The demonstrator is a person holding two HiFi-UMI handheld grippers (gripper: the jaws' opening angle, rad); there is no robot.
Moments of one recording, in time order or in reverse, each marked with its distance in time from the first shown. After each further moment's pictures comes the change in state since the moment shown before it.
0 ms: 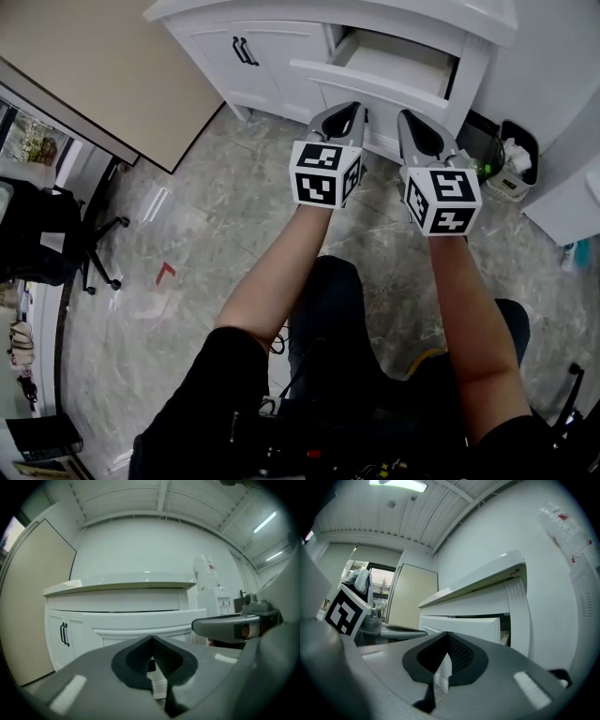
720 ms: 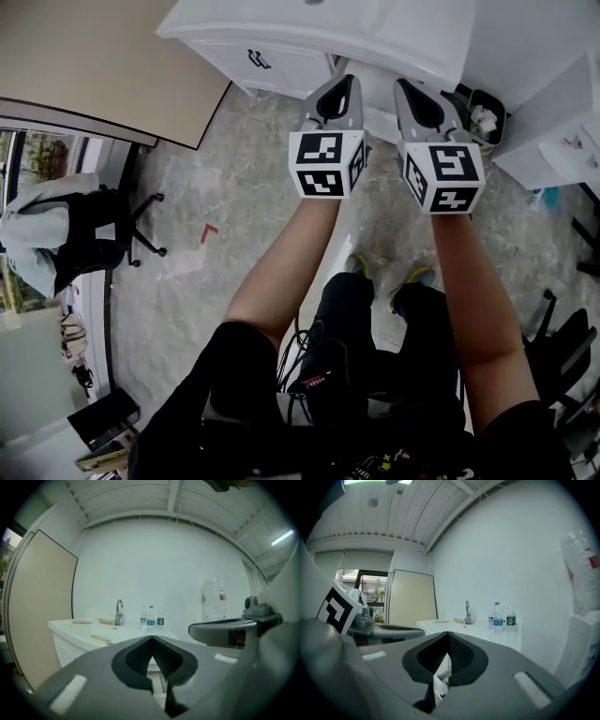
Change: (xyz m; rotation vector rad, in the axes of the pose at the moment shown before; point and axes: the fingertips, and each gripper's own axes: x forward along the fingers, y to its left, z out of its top) left arm -0.056 -0.023 0.334 -0.083 0.057 0.048; right arm -0.038 -0.005 0.333 0.046 0.116 -0.031
